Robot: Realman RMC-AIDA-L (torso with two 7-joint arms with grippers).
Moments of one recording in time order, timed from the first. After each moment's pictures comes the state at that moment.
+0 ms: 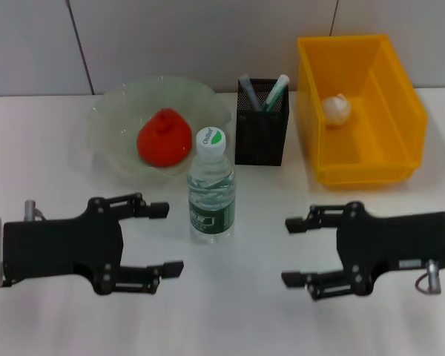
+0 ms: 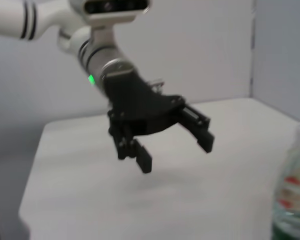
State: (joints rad) left arm -0.33 -2.01 1.11 0.90 1.68 1.62 -1.24; right arm 0.38 2.08 2.04 1.00 1.30 -1.59 1.38
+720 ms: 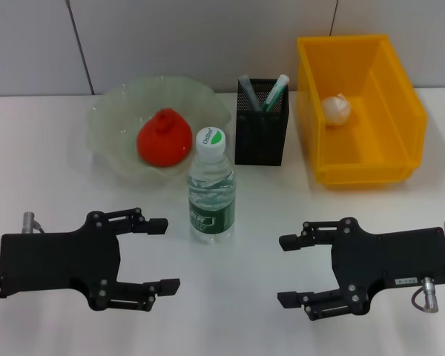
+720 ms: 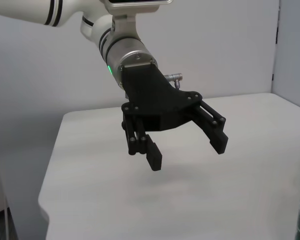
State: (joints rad) left arm -0.32 -2.01 1.10 0.91 1.72 1.65 -1.24; right arm 0.36 2.08 1.99 1.01 1.31 -1.60 1.34
